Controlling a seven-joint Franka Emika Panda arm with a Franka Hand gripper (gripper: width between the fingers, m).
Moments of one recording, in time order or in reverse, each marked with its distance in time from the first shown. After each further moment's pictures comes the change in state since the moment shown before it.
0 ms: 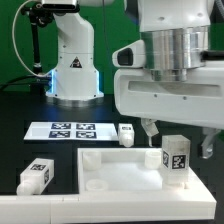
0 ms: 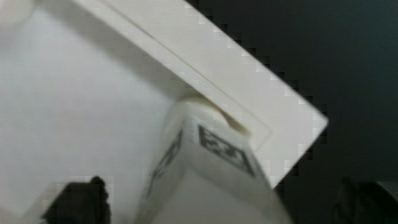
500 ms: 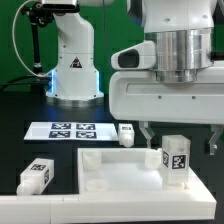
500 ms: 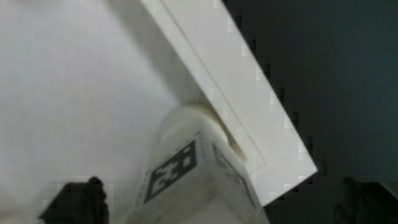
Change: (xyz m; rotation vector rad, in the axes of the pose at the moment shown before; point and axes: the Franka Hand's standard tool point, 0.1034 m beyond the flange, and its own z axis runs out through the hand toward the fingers) arm 0.000 -0.002 -0.002 -0.060 0.017 -0.511
